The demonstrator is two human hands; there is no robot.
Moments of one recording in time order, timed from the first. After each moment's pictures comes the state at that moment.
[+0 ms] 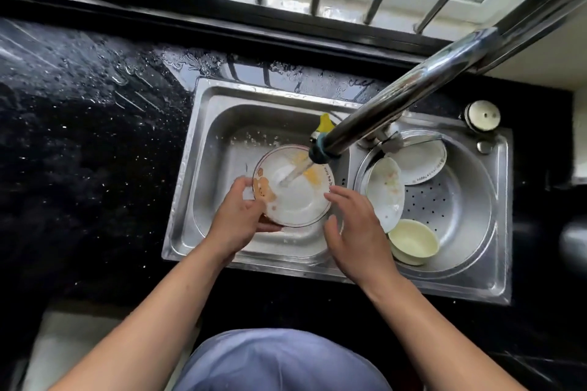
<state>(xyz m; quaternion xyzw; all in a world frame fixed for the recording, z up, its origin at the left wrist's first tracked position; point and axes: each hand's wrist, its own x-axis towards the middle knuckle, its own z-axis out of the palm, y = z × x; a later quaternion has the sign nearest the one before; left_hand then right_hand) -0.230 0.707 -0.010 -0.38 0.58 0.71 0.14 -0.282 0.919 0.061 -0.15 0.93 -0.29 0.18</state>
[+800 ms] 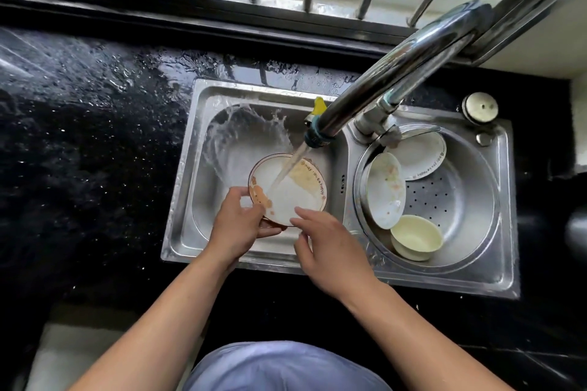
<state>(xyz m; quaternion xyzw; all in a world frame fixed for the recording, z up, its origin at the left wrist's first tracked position) -0.217 0.720 -0.010 -0.42 0.56 0.70 0.11 -0.246 0.902 0.046 -0.21 0.90 -0.26 0.27</state>
